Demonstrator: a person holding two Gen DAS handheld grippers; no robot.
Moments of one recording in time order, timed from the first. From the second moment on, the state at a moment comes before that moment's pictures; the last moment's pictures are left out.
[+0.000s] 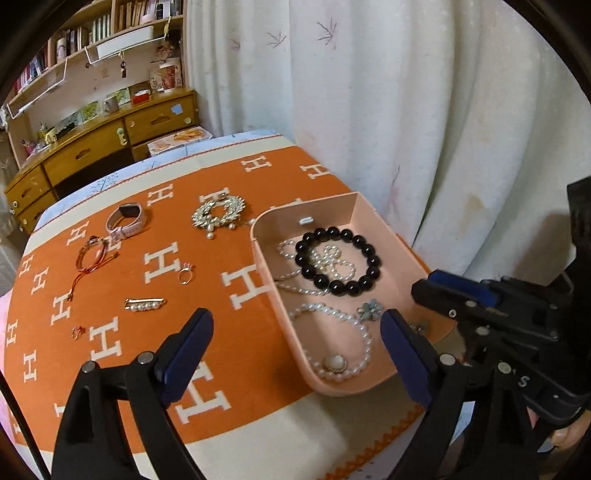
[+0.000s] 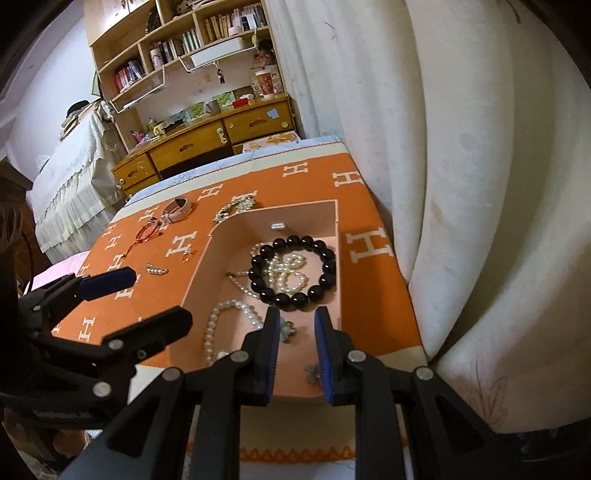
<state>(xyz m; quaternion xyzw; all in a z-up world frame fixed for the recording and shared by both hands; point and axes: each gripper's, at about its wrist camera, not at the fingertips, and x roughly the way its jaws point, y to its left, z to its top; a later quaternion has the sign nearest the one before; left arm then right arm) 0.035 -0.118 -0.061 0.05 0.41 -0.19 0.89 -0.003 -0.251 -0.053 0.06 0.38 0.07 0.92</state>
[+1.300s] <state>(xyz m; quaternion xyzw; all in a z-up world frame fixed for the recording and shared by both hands) 0.113 0.022 -0.025 0.01 0.44 -0.06 0.90 0.125 -0.202 0.012 0.08 0.44 0.14 0.89</state>
